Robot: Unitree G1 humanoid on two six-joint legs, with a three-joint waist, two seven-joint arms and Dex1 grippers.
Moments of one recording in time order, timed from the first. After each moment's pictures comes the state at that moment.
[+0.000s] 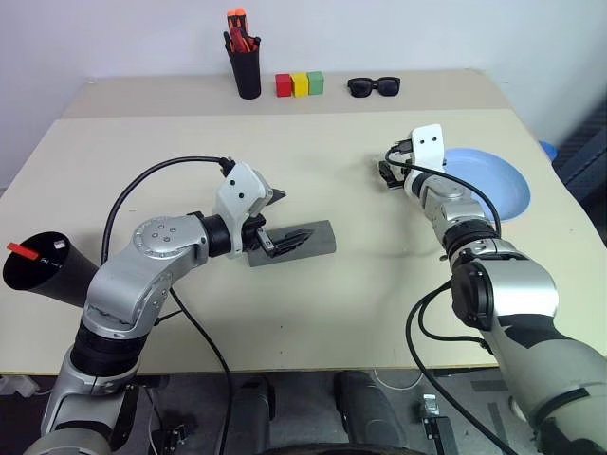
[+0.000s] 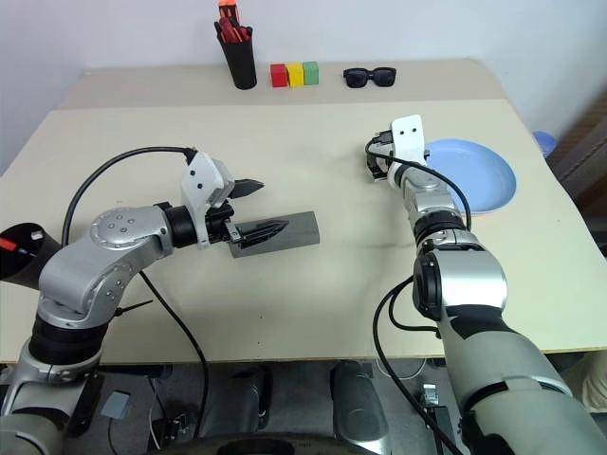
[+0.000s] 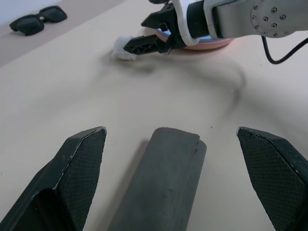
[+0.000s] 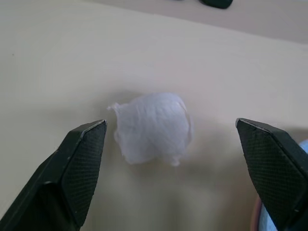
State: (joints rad) left arm -0.49 0.56 -0.09 -0.48 -0.44 0.84 -0.65; right arm -1.16 -0.35 -0.18 1.34 -0.04 -0.03 0.23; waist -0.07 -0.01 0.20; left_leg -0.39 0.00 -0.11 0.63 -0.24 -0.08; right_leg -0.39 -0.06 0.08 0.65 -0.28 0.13
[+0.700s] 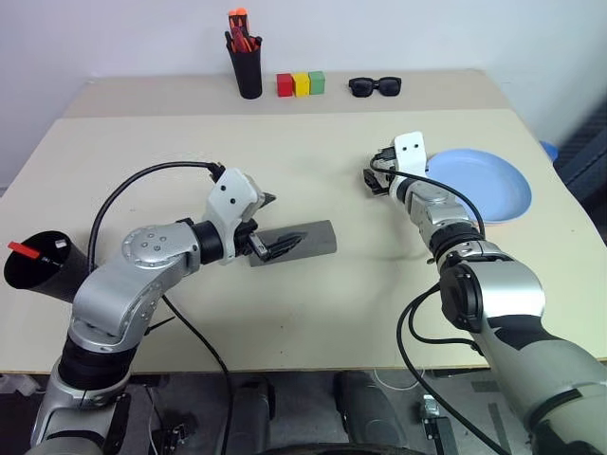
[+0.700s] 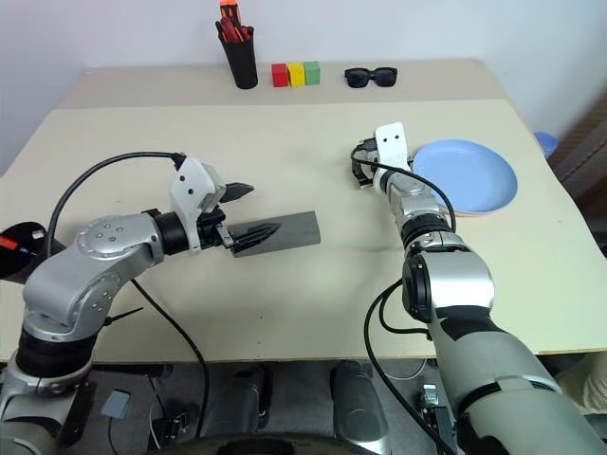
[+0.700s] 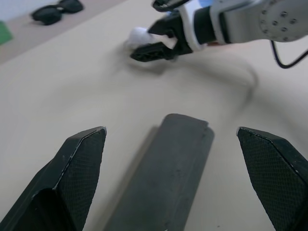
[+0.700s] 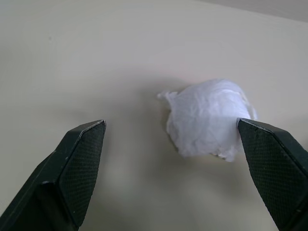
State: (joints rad) left arm -0.43 0.59 -0.03 -0.58 -0.47 0.90 -0.58; right arm -1.16 -0.28 -0.17 1.36 -0.07 -0.02 0.24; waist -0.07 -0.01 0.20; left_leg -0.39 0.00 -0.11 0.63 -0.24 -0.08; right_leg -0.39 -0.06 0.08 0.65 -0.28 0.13
